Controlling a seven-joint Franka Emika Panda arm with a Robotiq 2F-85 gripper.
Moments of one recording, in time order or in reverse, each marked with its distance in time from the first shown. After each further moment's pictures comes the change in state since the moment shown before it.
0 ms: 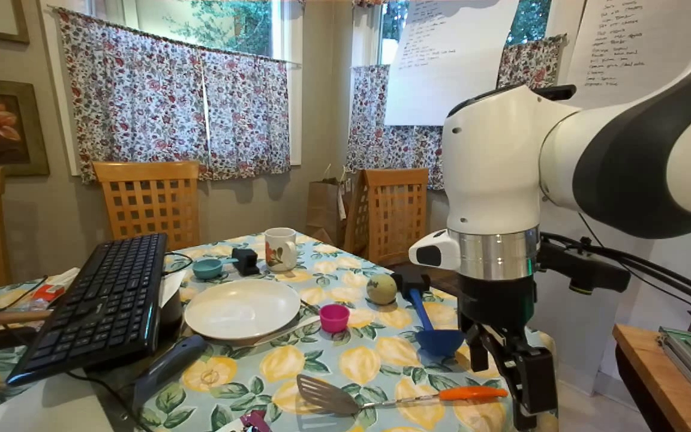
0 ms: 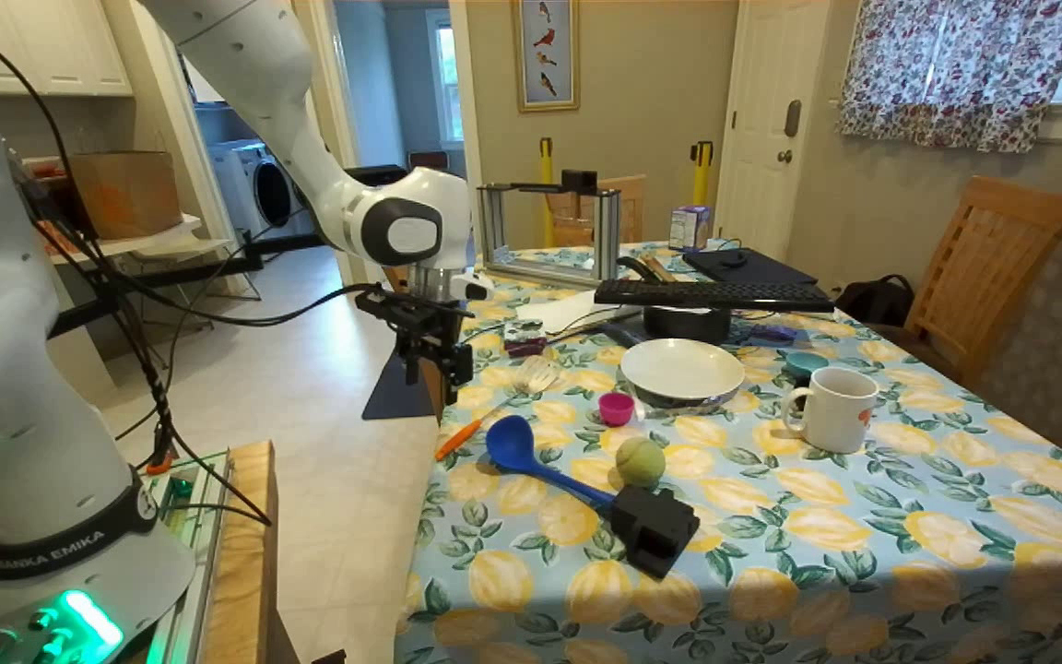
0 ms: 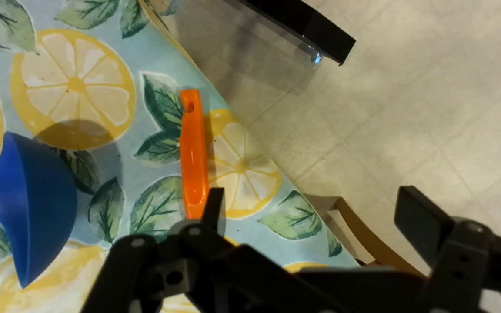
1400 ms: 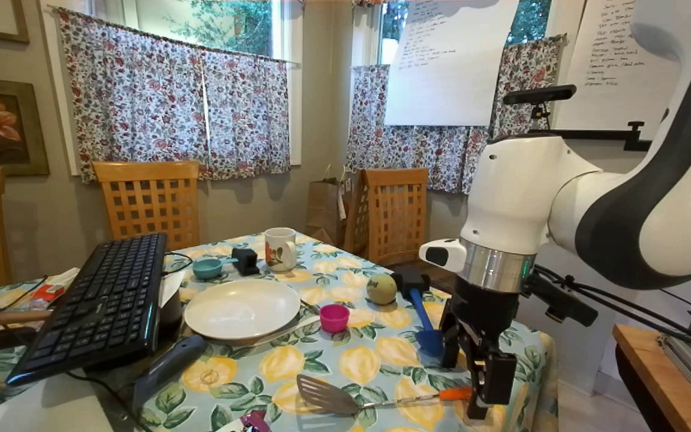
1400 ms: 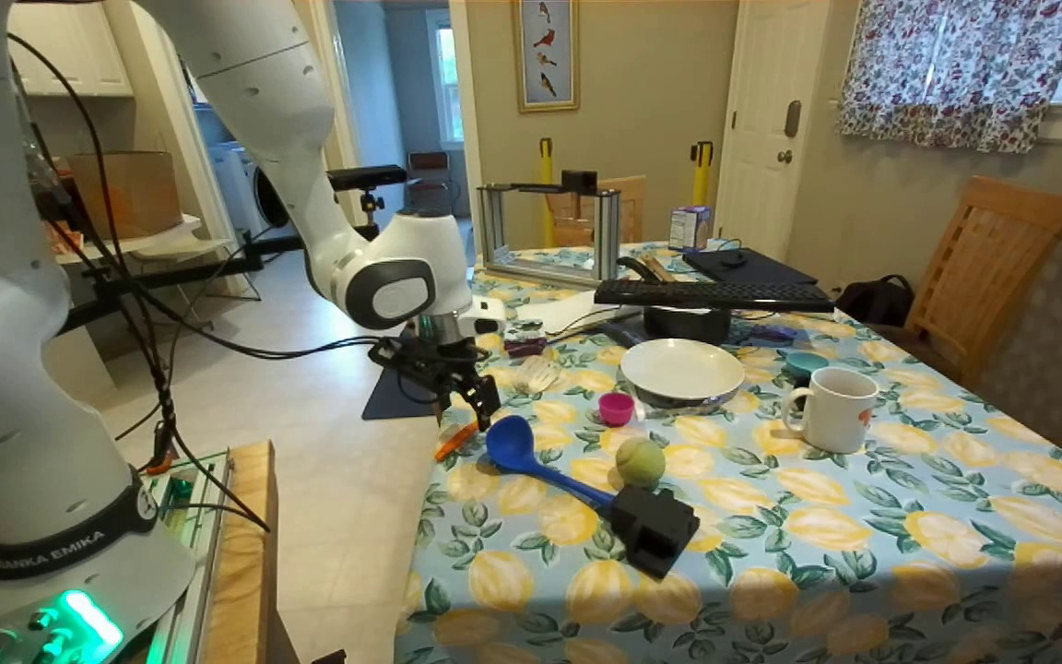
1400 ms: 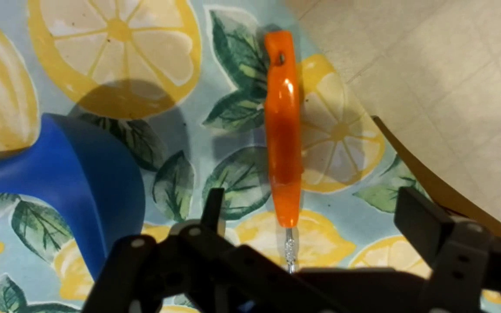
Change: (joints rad) arm -0.139 0.088 0.018 -0.132 -0.021 0.493 -0.063
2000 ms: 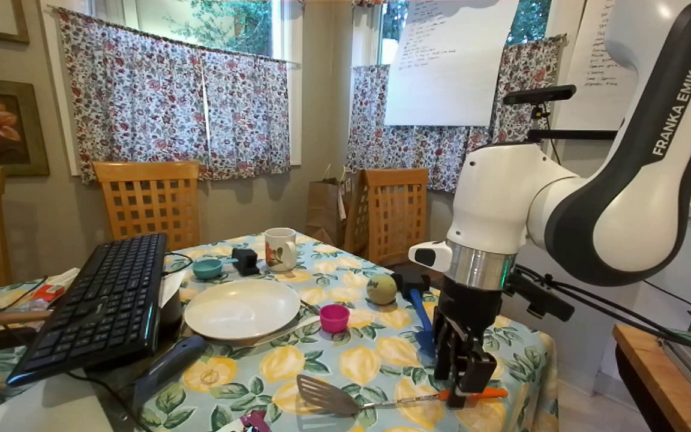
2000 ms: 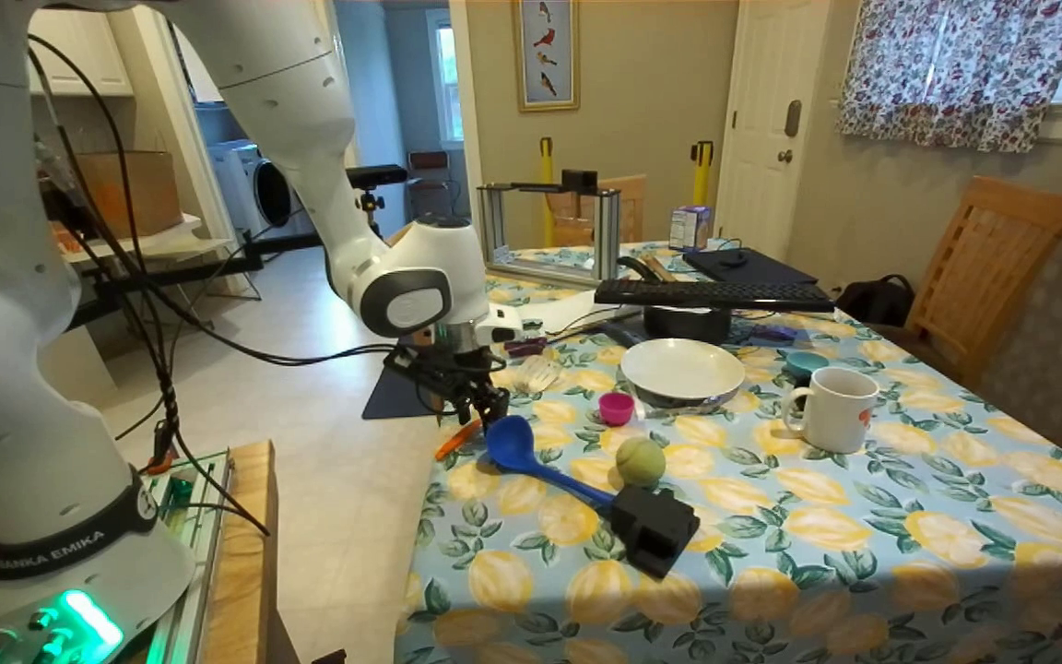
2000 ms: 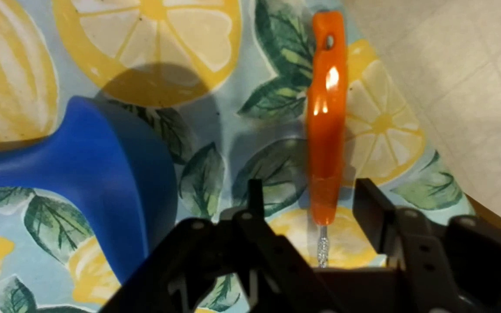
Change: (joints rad) arm -0.081 0.053 0.037 0.047 0.024 -0.004 -0.088
